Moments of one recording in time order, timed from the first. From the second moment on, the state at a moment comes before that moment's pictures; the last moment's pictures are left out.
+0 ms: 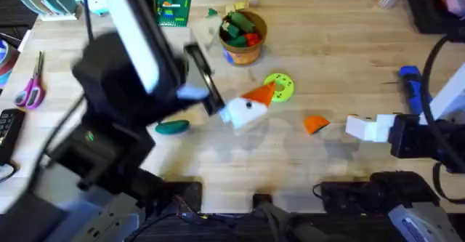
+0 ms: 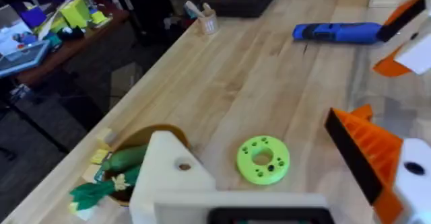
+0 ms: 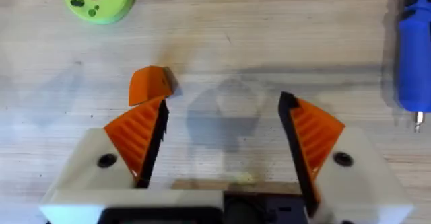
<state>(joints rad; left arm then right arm) -0.42 0.73 0.46 0.06 0.60 0.37 0.00 0.46 0.70 -1.21 -0.06 0.06</state>
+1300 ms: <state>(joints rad) -0.50 0.01 0.01 -0.05 0.46 -0.01 0.00 0.46 0.70 -1.21 -0.06 0.06</state>
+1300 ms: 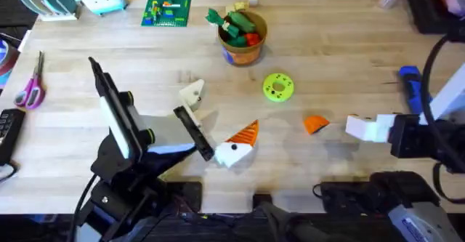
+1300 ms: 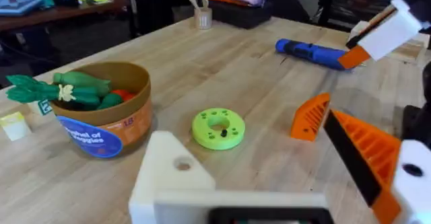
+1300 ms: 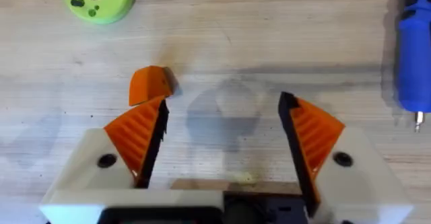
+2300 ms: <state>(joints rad) -0.50 0.01 0.01 -0.05 0.46 -0.01 0.04 0.48 0.72 -1.07 -0.31 0.29</state>
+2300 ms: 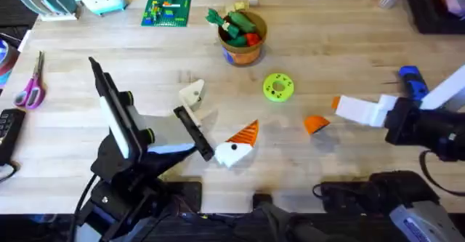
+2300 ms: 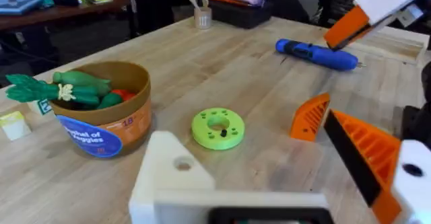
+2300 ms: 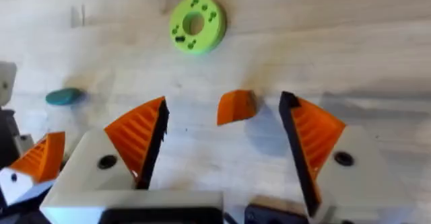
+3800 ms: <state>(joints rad) -0.50 0.01 0.01 -0.05 0.46 -0.02 0.50 1.18 0.86 -1.16 0.00 0.39</state>
